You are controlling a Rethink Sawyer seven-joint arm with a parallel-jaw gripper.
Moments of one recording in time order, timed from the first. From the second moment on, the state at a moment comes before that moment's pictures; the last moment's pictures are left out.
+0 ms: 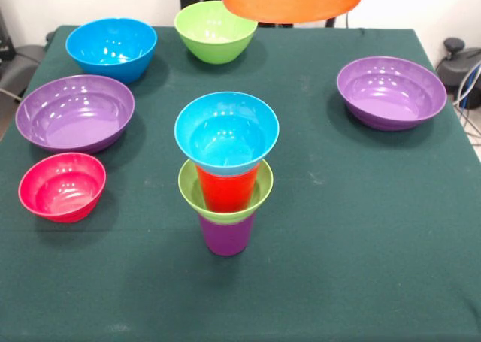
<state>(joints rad) -0.76 0.01 2.59 0.30 -1.94 2.42 0.59</state>
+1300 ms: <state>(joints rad) -0.77 0.00 2.35 0.31 -1.78 2.42 0.62</state>
